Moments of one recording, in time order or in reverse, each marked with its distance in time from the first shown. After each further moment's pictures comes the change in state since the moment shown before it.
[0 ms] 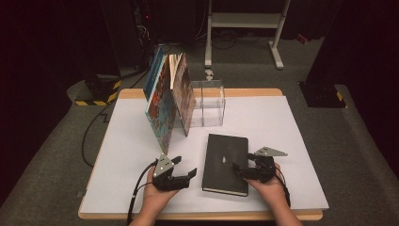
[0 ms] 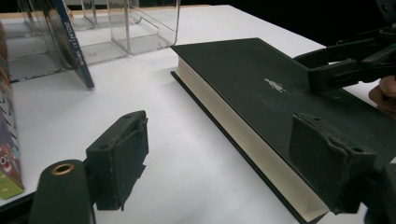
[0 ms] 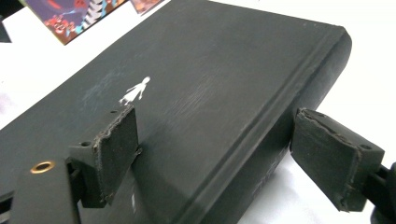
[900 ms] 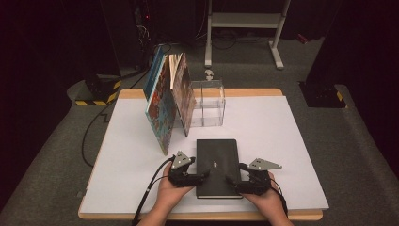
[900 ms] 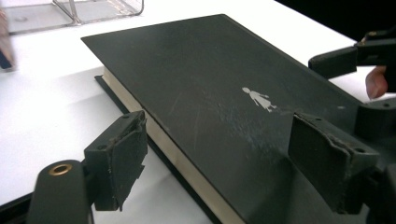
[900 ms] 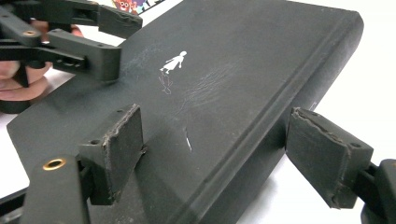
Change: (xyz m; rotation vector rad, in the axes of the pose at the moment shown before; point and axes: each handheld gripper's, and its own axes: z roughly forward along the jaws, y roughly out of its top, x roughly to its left) left arm -0.011 -0.016 0.047 0.116 -0.006 -0.061; right arm 0.037 -0.018 -0.010 -0.009 0.092 -0.108
